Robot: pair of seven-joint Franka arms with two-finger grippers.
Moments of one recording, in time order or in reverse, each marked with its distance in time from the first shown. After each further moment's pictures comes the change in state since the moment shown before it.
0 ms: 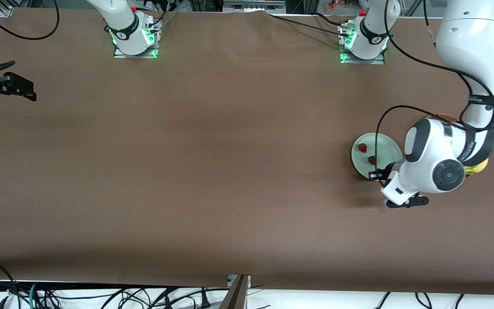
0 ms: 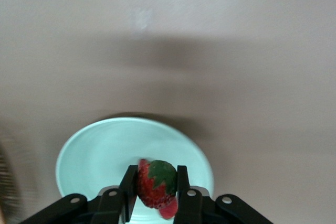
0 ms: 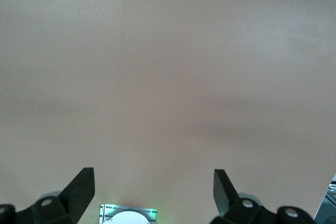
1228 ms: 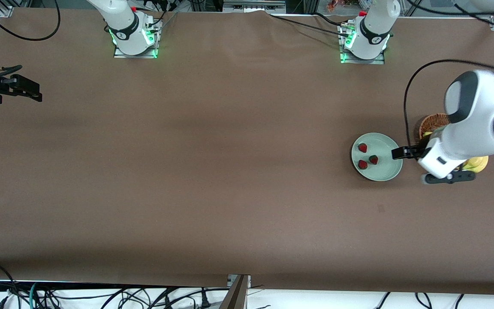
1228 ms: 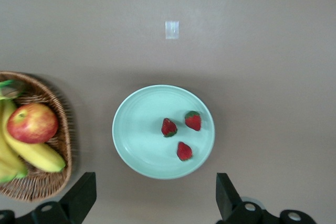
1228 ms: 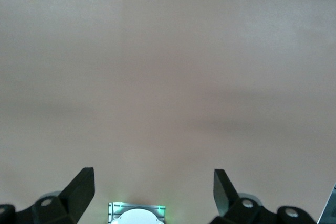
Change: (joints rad) left arm 0.041 -0.309 -0.010 0.005 -0.051 -0.208 0.011; right arm -0.030 0.004 0.057 -0.011 0.000 -0.009 0.060
